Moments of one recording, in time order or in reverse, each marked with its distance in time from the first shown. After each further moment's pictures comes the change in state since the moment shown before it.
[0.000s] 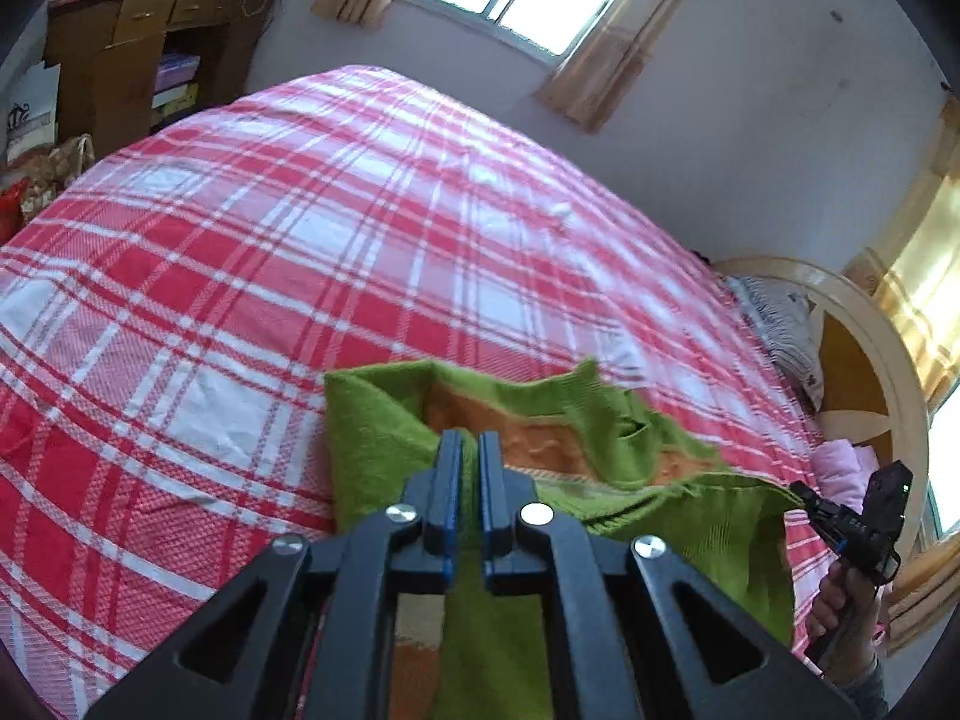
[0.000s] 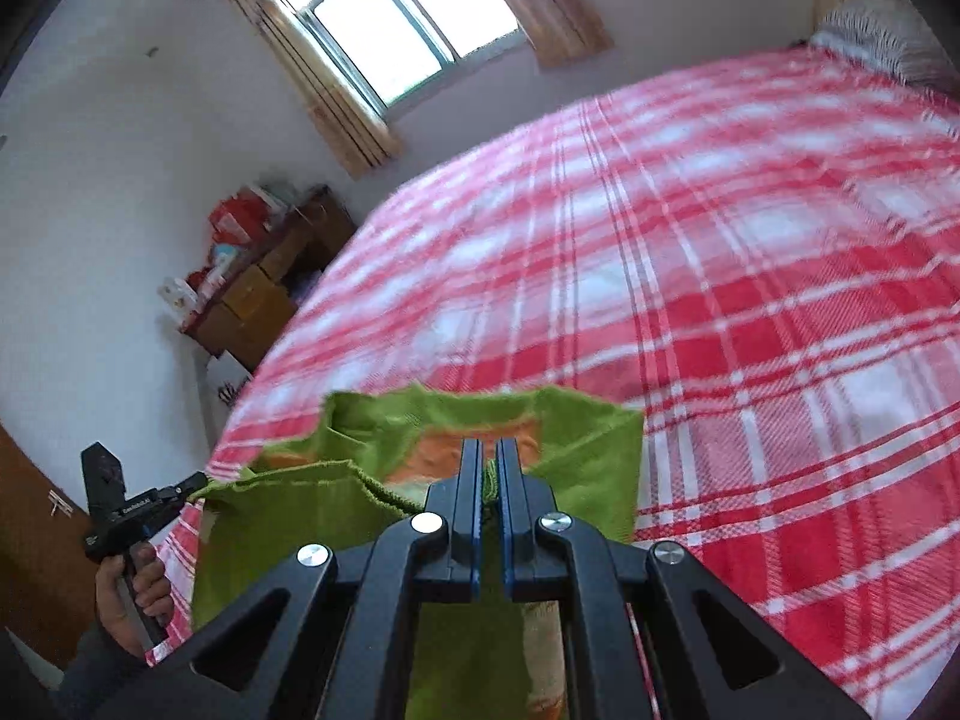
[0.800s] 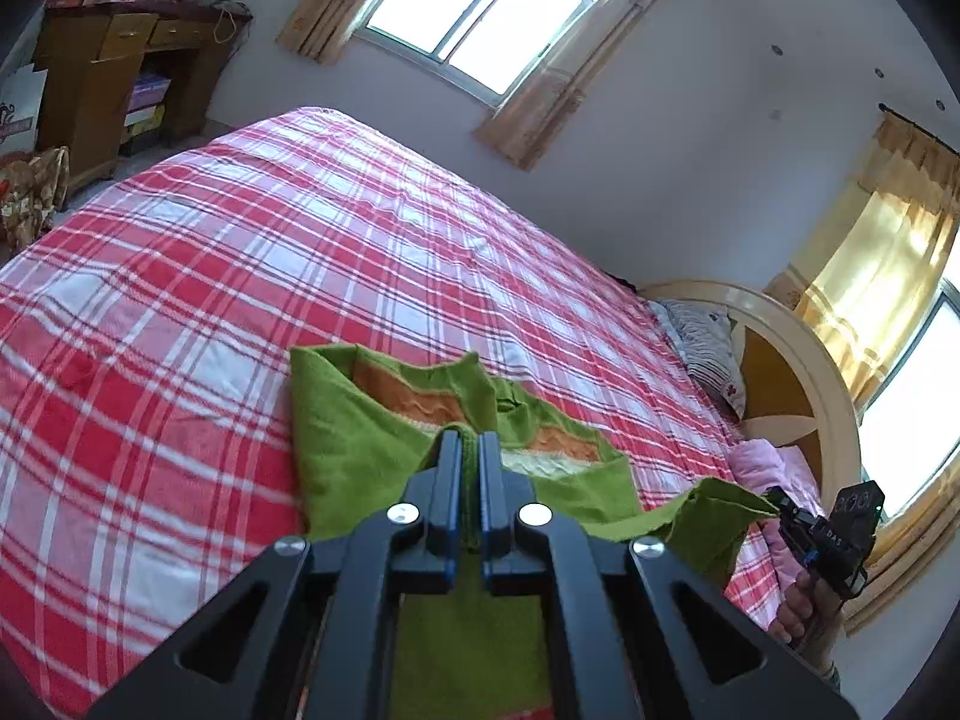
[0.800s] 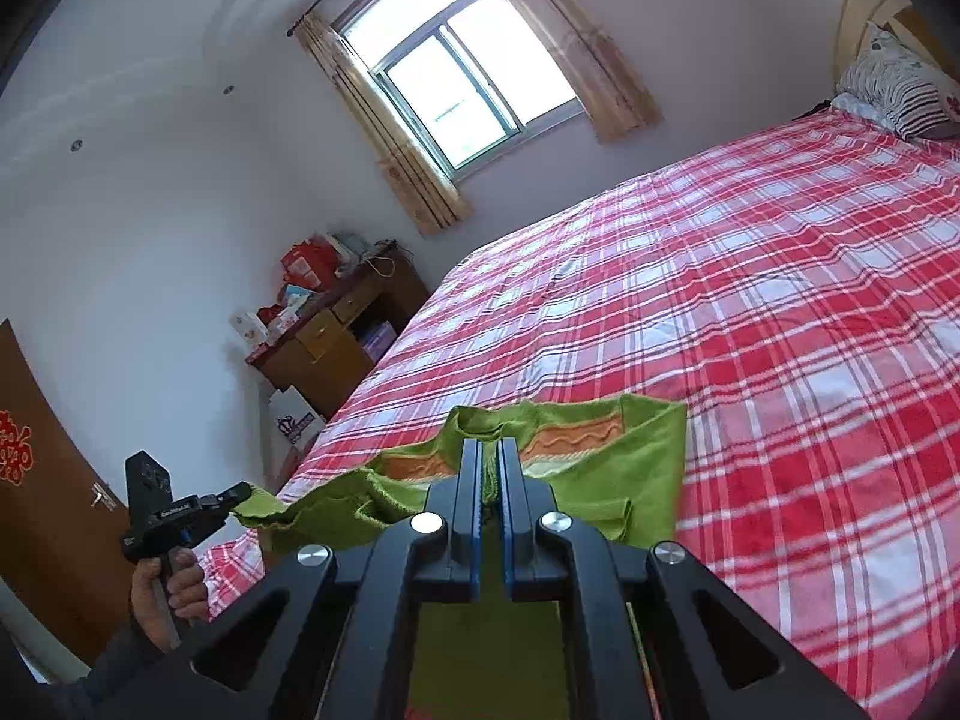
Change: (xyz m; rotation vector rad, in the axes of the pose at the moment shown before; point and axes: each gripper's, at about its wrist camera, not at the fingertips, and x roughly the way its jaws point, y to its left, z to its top) left arm -0.104 -0.023 -0.030 0.009 -0.086 -0.160; right arm -0.142 0.063 -0.047 -0.059 -0.196 0.123
